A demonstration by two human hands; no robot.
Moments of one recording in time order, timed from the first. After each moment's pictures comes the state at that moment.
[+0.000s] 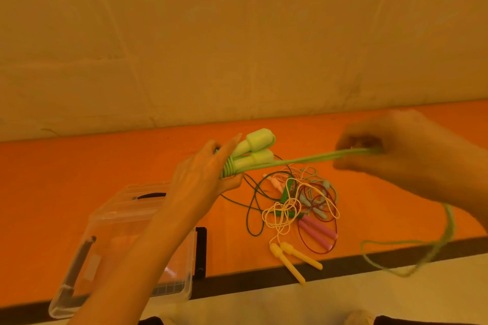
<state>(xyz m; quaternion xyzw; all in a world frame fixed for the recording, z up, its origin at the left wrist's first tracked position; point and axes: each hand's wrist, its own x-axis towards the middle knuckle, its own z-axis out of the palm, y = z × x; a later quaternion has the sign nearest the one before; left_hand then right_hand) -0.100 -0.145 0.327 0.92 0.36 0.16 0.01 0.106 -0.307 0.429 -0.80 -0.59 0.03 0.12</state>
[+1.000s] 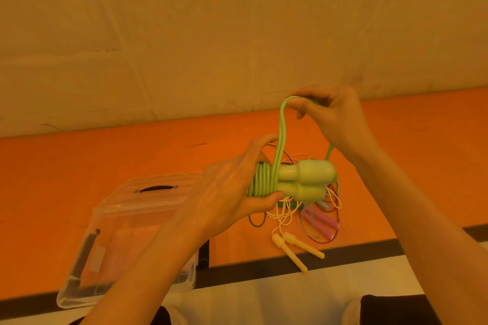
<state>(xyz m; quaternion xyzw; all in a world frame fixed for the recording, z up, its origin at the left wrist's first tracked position) -0.093 -0.178 0.328 0.95 0.19 0.19 0.14 0.118 -0.216 0.362 -0.61 -0.53 0.14 0.57</state>
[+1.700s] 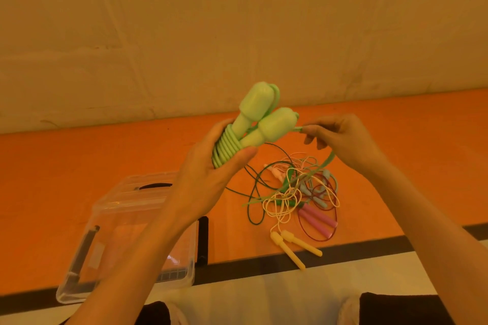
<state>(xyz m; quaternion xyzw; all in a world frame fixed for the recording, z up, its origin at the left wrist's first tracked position) -0.105 -0.167 0.333 0.79 0.22 0.38 0.43 0.146 -0.235 0.324 -0.68 -0.51 0.22 0.48</state>
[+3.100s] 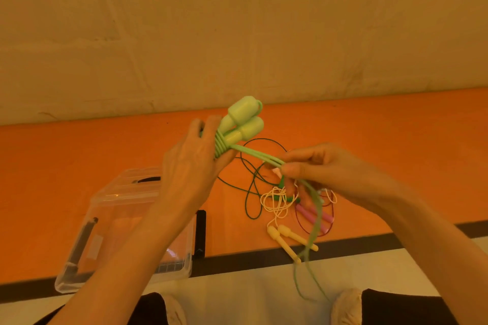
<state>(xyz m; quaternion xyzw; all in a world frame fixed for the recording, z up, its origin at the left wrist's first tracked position) -0.107 -0.155 0.317 0.88 0.40 0.27 0.01 0.087 -0.283 0.353 -0.57 -0.51 0.51 0.39</state>
